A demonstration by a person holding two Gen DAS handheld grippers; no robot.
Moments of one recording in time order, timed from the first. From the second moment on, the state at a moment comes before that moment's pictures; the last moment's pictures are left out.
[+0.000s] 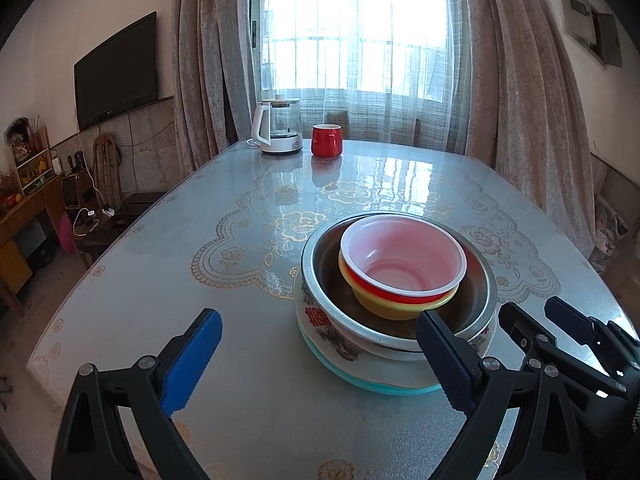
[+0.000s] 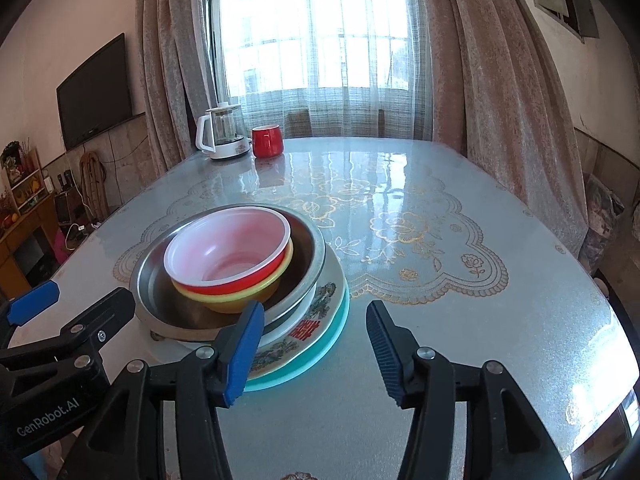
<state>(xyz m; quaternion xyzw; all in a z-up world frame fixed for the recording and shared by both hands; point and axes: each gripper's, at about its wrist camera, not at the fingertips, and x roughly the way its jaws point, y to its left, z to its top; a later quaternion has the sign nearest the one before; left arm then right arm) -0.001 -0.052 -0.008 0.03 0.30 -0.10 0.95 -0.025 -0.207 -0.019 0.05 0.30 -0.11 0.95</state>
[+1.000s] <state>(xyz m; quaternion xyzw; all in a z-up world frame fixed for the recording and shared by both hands) -0.001 -0.053 -0.005 0.03 0.29 -0.10 0.95 -0.022 -0.208 -0.022 0.06 0.30 -0.11 0.94</state>
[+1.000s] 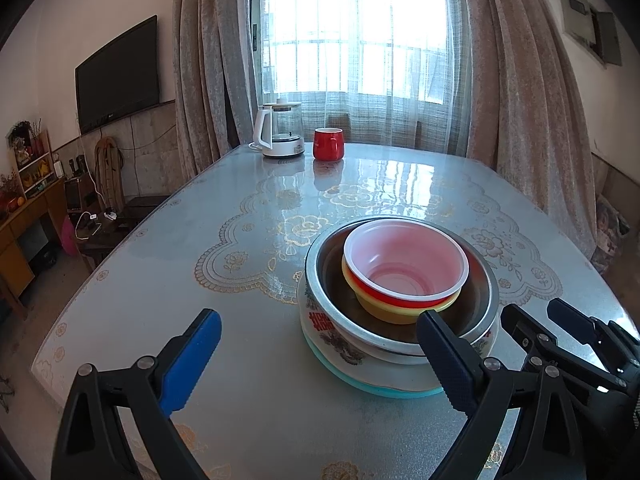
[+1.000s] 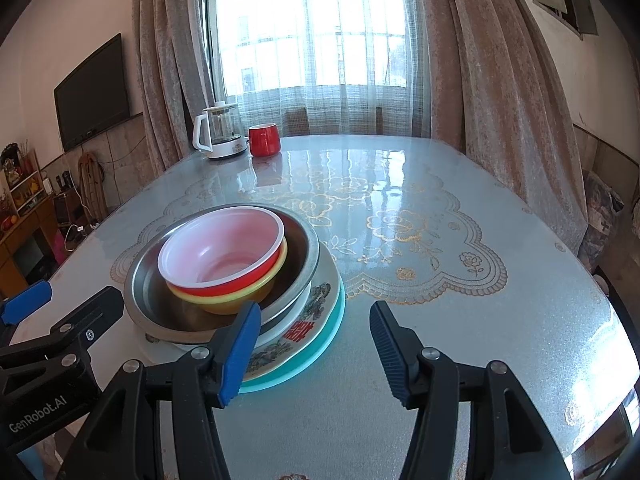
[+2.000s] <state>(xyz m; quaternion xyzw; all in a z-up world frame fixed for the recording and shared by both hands) -0.002 -0.054 -0.004 0.04 0.29 -0.10 0.95 -0.020 -0.205 -0.023 0.05 0.30 -0.11 0.95</state>
